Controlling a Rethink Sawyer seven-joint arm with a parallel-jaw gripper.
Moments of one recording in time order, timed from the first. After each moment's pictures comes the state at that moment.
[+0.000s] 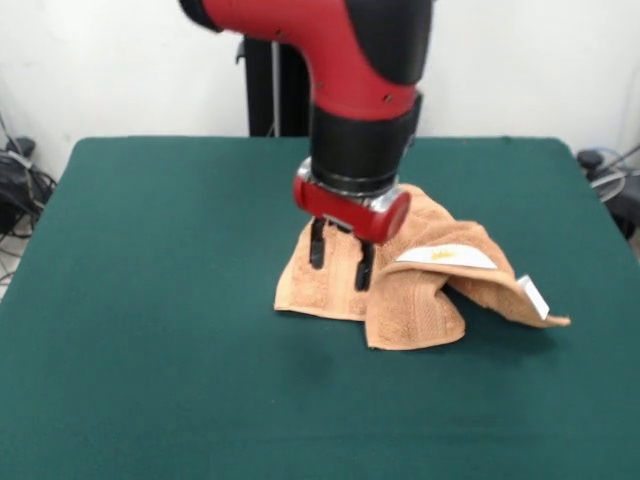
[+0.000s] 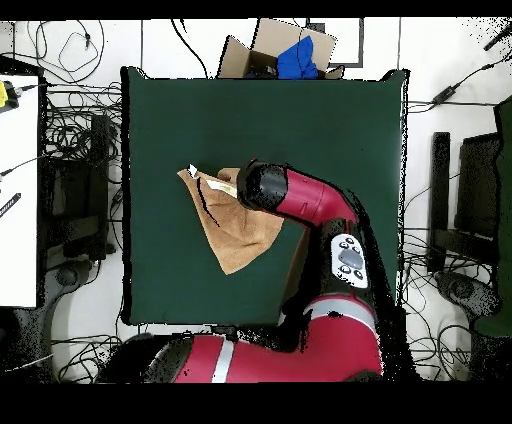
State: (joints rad) arm -0.19 -0.47 -0.09 1.56 0.13 0.42 2.01
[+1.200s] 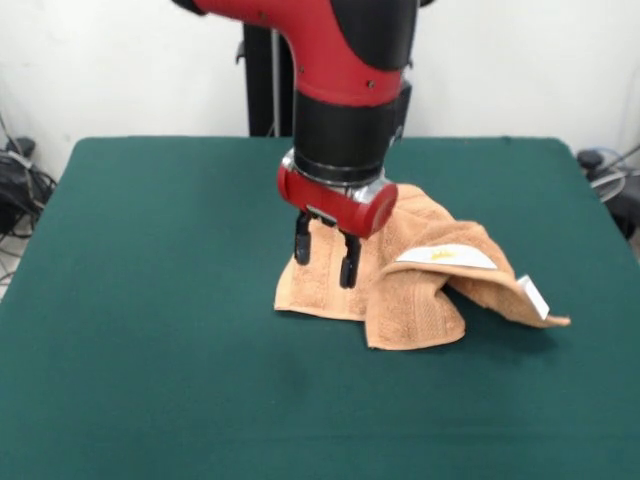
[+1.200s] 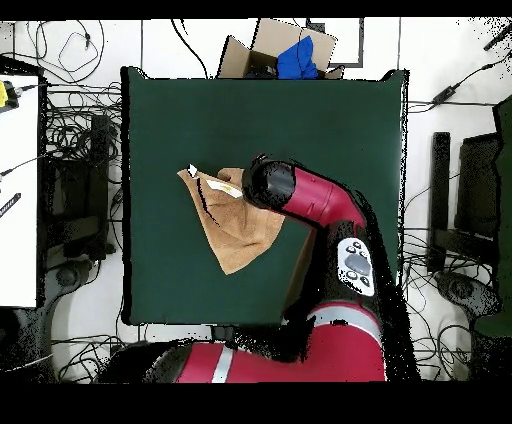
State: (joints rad) arm -0.19 -0.51 -0.11 1.55 0.17 0.42 2.01
